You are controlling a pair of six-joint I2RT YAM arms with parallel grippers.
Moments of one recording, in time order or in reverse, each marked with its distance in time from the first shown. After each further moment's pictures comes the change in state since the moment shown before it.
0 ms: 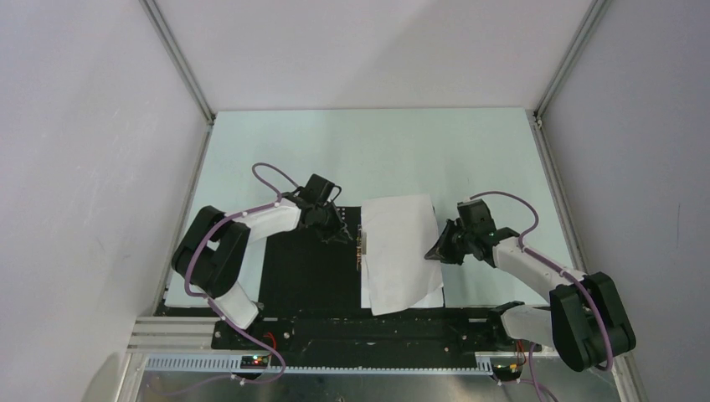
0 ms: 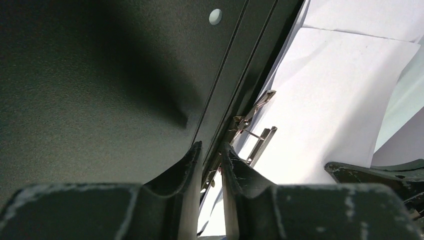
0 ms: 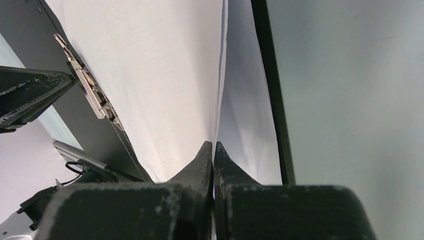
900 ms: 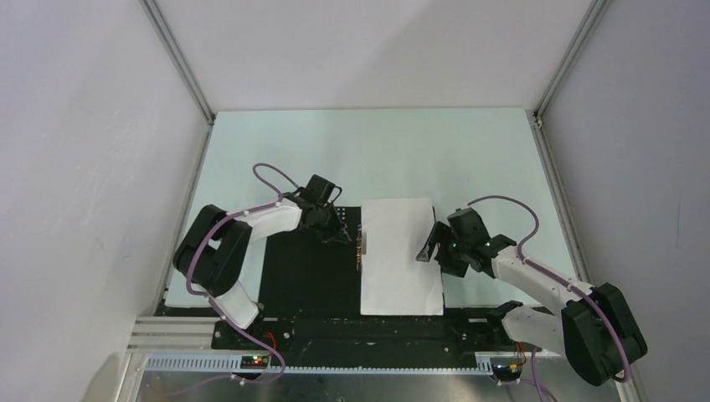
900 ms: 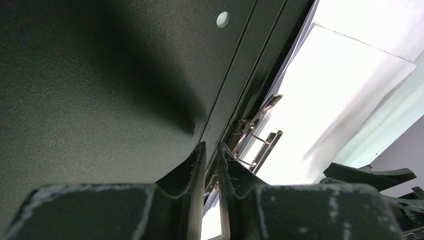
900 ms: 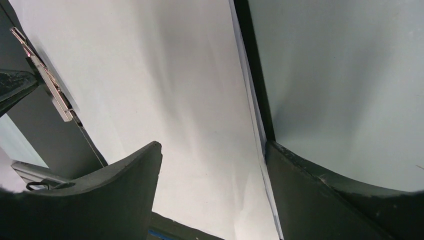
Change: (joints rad) left arm -0.006 0.012 0.000 0.000 -0.006 0.005; right arm 0.153 -0.084 -0.029 -0.068 0.206 0.074
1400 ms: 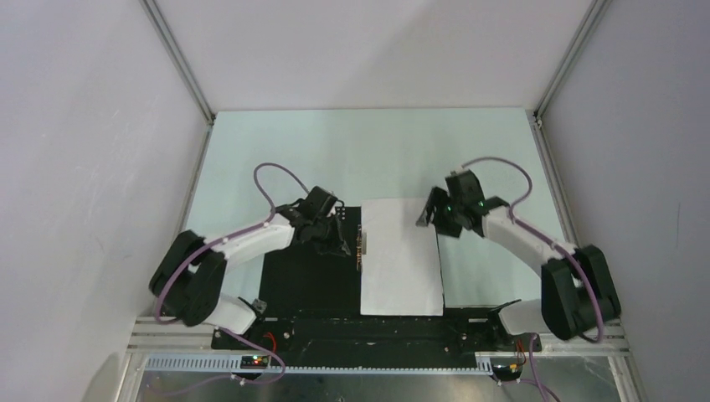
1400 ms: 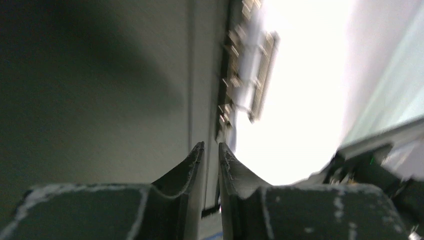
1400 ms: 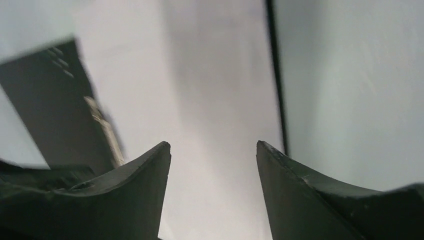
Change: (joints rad) left arm -0.076 -0.164 -0.080 -0.056 -0.030 0.129; right arm -0.100 0.196 0.248 -0.031 0.016 -0.151
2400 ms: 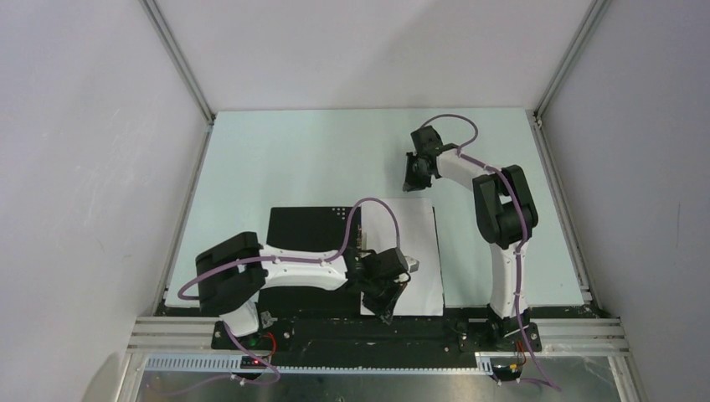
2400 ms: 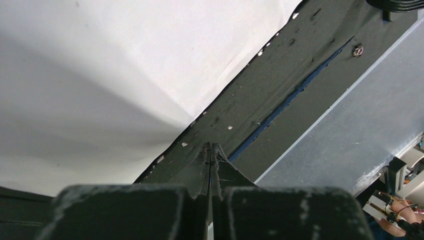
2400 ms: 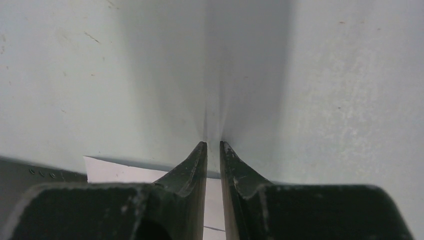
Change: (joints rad) left arm -0.654 0.160 0.119 0.008 0.089 0.187; right arm -0.021 0.809 0.802 -0.045 0.013 -0.266
